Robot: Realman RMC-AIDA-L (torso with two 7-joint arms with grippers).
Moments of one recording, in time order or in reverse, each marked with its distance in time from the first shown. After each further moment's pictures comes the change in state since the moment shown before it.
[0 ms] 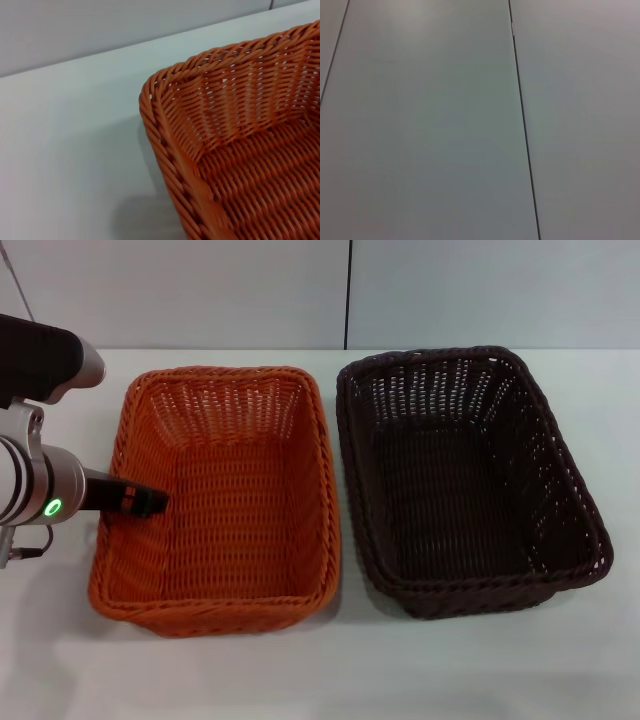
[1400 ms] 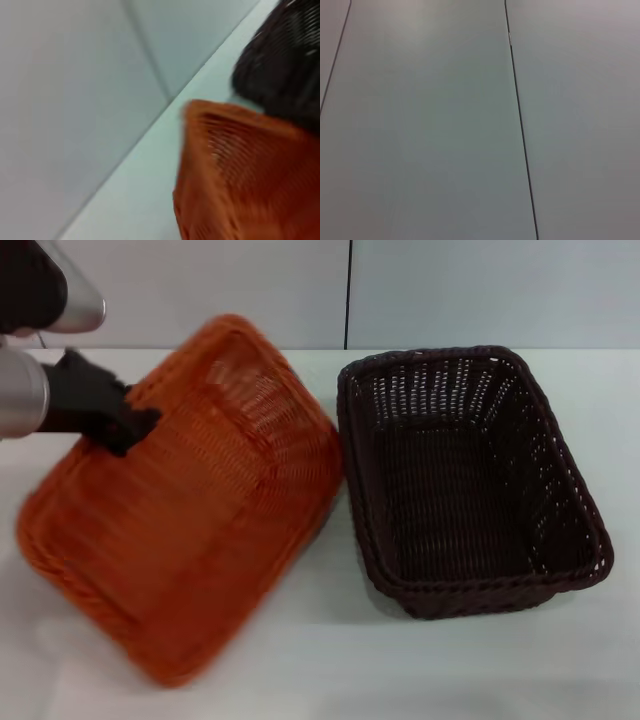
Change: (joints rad) left arm -0.040 0.002 -0.228 -0.240 -0.211 -0.205 0.749; right arm -0.011 0.001 0.000 -0.009 0.000 -0.024 0.008
